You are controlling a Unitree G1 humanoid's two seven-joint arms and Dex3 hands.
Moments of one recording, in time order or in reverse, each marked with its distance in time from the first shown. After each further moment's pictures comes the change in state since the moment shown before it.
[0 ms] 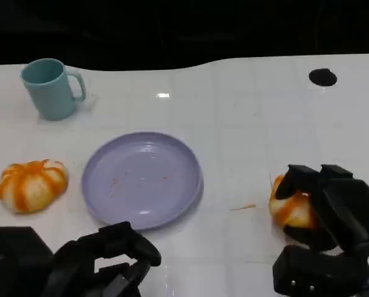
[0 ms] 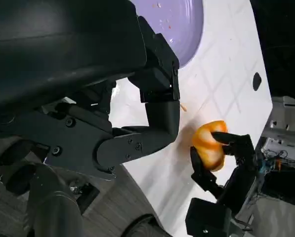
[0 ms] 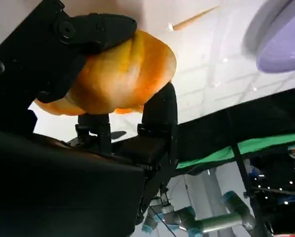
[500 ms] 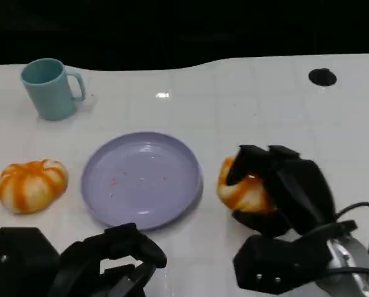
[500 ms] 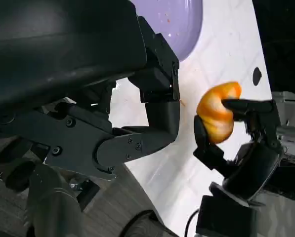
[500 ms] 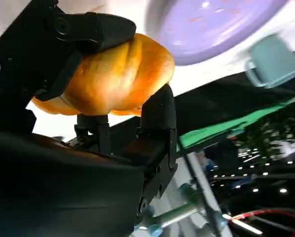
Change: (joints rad) left arm -0.002 -0.003 -0.025 -0.001 0.004 -0.001 0.005; right arm -0.077 0.132 0.072 -0.078 0.041 -0.020 0.091
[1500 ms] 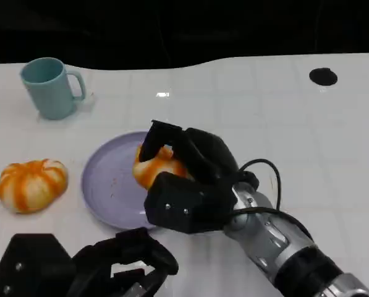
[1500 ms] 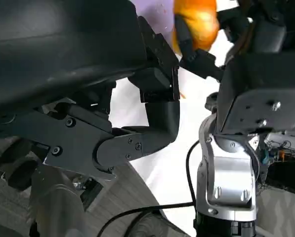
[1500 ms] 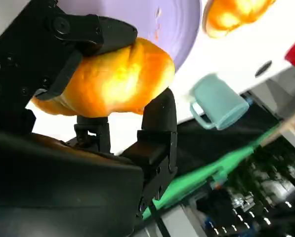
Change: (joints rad) left arm 0.015 -0.002 -0.050 -0.051 0.038 0.013 0.024; right arm -0.414 0.323 0.069 0.526 0.172 0.071 0.113
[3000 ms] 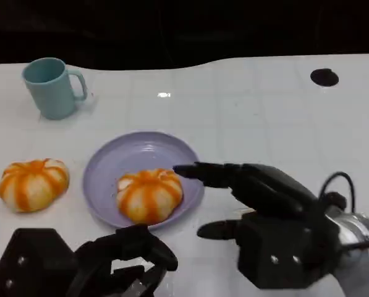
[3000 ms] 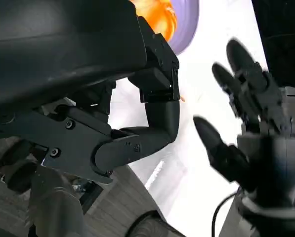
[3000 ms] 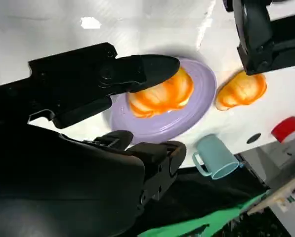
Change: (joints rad) left arm -0.023 -0.003 0.002 0.006 0.000 0.022 0.004; right arm 0.457 -0.433 -0.037 -0.983 0.091 0.213 0.581
